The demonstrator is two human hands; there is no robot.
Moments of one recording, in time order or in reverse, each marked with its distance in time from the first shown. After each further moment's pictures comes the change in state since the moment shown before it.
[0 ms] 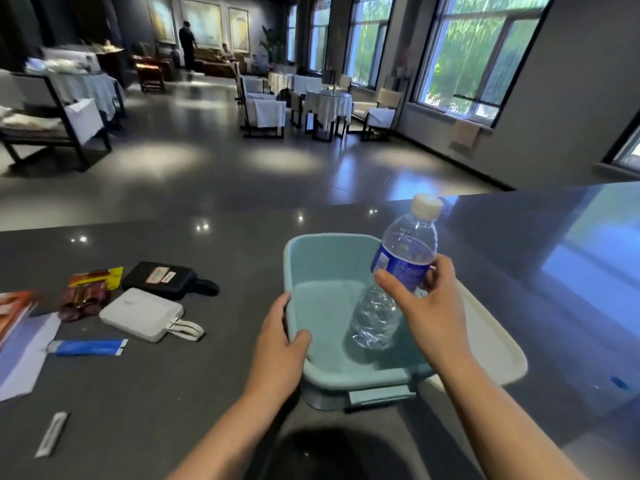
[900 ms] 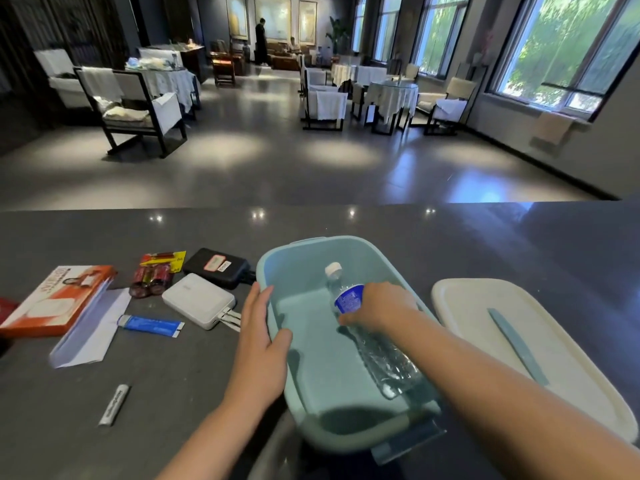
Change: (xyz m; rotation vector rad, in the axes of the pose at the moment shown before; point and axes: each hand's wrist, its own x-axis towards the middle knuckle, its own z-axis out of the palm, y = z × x) left_hand 0.009 -0.011 -0.063 0.143 0.248 0.029; right_hand 0.054 0.027 0.136 -1.116 -0.797 -0.036
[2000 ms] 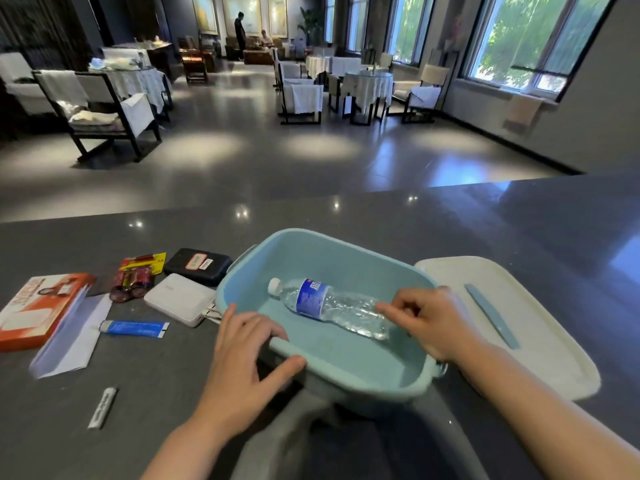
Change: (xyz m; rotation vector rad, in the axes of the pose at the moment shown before) left_hand -0.018 -0.019 -0.015 0.375 -0.081 0.563; right_hand -0.068 0.091 0.018 0.425 0.551 -0.350
